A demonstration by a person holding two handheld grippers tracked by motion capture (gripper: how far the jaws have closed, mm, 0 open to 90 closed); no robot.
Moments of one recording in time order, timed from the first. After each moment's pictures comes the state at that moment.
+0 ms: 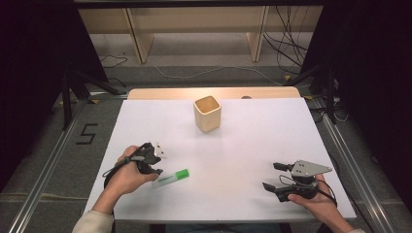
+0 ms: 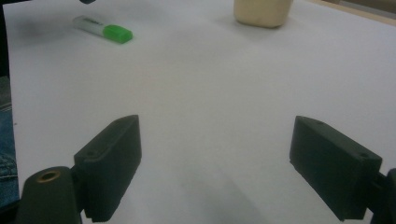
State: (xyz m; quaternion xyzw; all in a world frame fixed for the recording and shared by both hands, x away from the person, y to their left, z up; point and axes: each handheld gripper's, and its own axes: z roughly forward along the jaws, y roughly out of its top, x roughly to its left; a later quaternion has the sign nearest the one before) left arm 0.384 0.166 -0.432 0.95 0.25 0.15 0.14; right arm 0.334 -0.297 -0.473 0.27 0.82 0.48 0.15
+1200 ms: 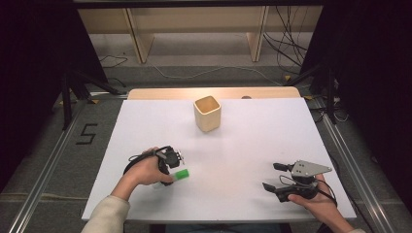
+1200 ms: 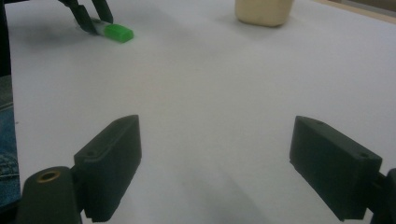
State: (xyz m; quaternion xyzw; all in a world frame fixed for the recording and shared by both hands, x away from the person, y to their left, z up) left arm 0.404 0.121 -0.458 0.97 0.22 0.03 0.04; right arm 0.334 -0.297 -0.474 0.27 0.82 0.48 0.14
